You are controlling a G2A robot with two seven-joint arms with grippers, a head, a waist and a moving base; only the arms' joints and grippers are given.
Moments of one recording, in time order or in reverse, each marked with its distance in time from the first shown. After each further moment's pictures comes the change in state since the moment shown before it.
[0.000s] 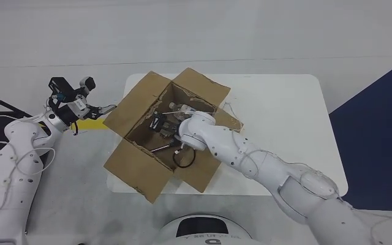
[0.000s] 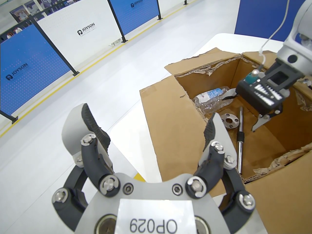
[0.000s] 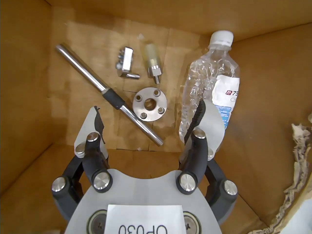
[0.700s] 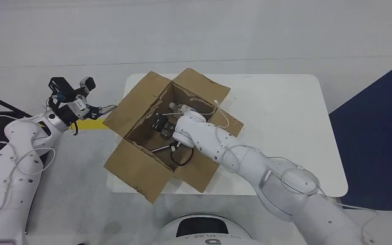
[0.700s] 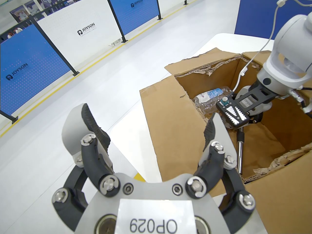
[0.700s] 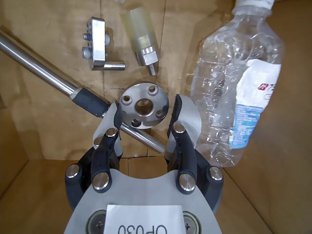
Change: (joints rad) left arm 0.000 0.000 0.000 0.000 0.000 0.000 0.000; right arm 0.058 -0.157 -0.044 0.313 0.038 0.008 0.024
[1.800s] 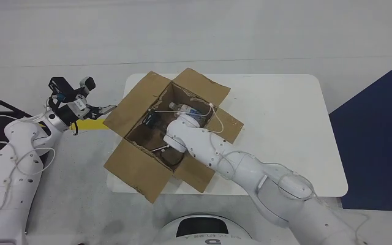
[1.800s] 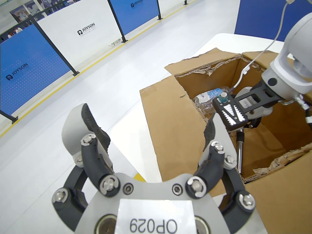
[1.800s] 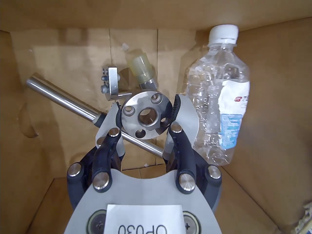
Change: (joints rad) left arm 0.000 0.000 0.000 0.000 0.000 0.000 0.000; right arm -0.089 -0.011 0.095 -0.156 -0.166 0.155 -0.021
